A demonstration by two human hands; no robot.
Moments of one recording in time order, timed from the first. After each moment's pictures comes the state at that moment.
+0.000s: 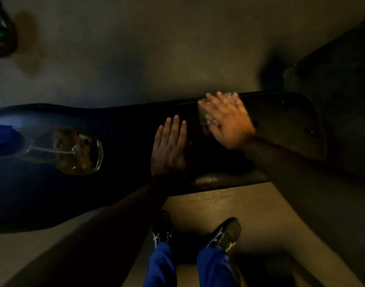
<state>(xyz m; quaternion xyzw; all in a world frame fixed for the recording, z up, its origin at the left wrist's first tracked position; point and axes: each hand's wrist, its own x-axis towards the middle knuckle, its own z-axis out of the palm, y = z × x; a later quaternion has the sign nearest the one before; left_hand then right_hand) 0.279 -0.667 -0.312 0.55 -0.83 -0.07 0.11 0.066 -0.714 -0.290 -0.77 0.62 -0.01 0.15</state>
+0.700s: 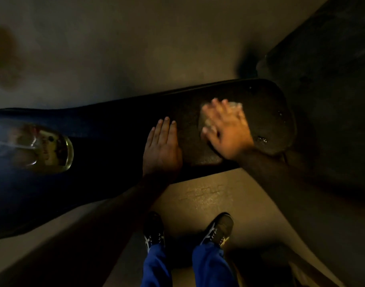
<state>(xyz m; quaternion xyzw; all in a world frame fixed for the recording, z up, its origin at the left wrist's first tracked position) 0.231 -0.638 -0.286 0.55 -0.82 -0.13 0.07 0.015 -0.637 -0.289 -0.70 0.69 -0.04 0.15</state>
